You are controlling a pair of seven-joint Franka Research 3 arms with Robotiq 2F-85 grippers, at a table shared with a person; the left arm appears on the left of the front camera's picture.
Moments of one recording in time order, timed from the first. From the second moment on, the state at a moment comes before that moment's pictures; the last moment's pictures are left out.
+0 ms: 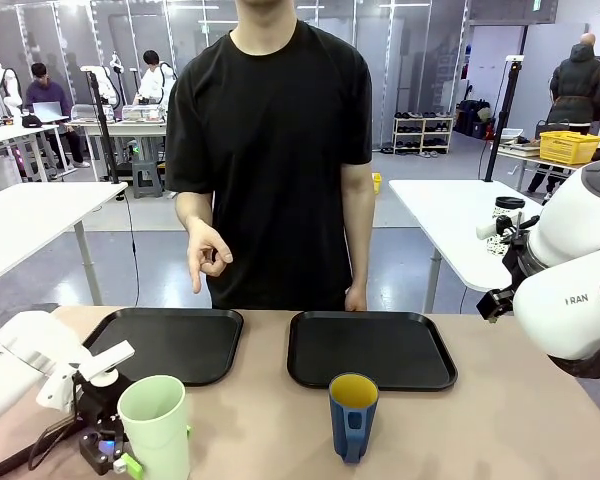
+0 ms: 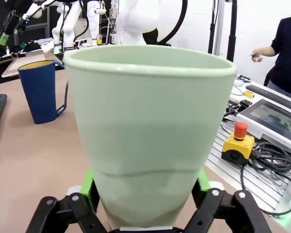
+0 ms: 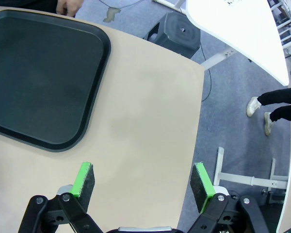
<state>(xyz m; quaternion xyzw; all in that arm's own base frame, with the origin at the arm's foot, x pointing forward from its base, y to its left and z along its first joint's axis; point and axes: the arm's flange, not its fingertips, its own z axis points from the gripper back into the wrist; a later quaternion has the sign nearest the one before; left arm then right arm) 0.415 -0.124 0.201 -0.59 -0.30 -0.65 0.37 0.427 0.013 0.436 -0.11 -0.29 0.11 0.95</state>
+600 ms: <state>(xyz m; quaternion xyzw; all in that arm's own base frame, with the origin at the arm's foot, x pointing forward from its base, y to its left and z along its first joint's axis) 0.411 -0.119 0.195 -0.58 -0.32 -0.65 0.36 0.427 0.013 0.436 -0.11 -0.29 0.11 0.95</state>
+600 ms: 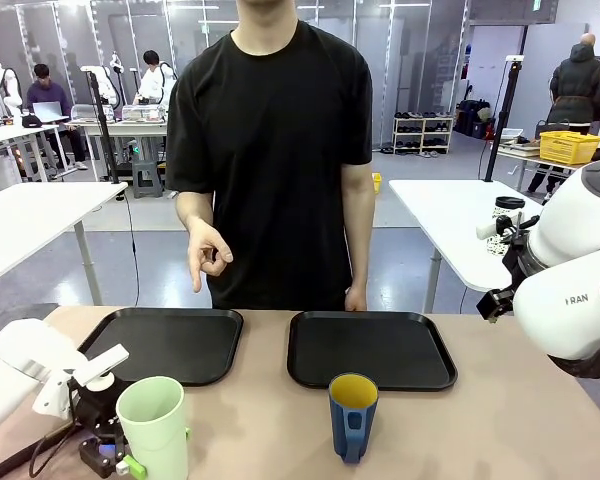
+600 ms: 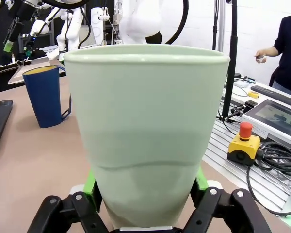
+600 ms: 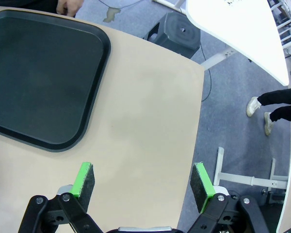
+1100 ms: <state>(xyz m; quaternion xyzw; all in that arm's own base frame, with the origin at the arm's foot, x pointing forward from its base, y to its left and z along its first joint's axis) 0.420 -0.101 0.217 -0.56 -0.37 -0.64 0.37 0.427 0.013 0.436 -0.11 -0.29 0.11 0.95</state>
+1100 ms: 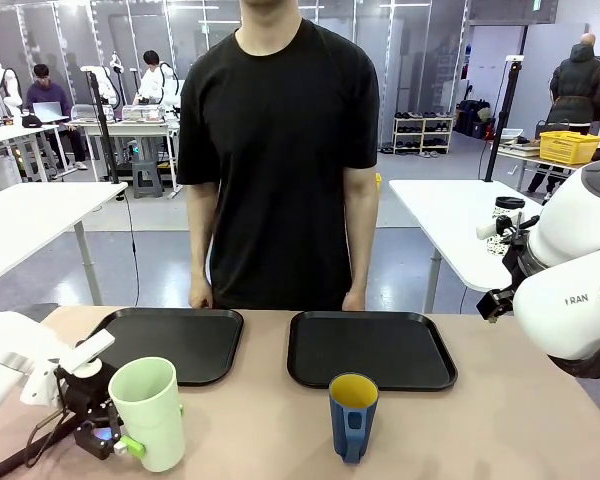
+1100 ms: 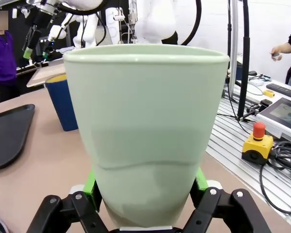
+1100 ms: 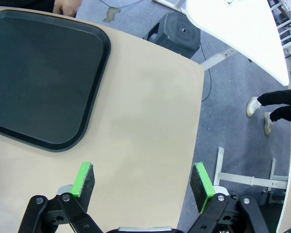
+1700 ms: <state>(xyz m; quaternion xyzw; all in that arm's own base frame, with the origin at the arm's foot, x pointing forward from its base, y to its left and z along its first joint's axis) 0.418 -0.069 0.248 -0.53 -0.43 -0.62 0.39 0.427 0.013 0.436 -0.11 -0.29 0.11 0.95</state>
